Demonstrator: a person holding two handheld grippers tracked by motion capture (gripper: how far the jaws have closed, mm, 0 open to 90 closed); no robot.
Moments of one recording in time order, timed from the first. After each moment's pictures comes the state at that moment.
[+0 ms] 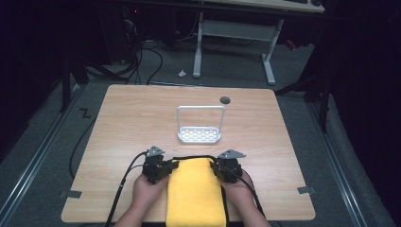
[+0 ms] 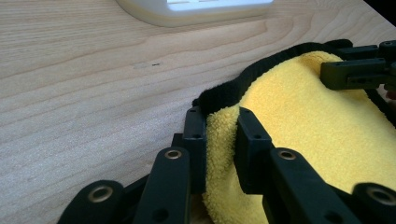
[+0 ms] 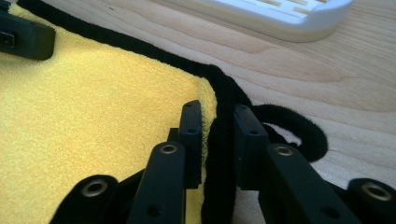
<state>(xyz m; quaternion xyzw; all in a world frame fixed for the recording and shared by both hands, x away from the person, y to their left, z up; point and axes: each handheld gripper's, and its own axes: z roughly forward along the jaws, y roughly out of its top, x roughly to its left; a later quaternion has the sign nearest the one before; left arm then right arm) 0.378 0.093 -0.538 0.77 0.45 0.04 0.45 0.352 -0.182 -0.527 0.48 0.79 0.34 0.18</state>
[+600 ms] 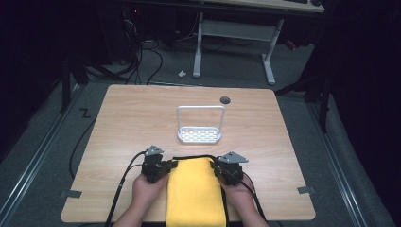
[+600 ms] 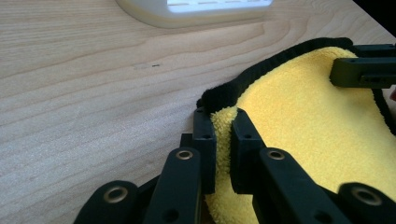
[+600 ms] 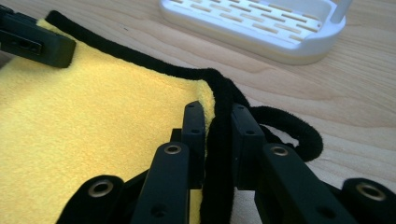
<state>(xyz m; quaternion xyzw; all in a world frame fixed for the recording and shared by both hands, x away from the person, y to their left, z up) 0.379 0.095 -0.536 0.77 0.45 0.03 0.45 0.341 -0.184 -0.523 0.46 0.77 0.38 0.21</state>
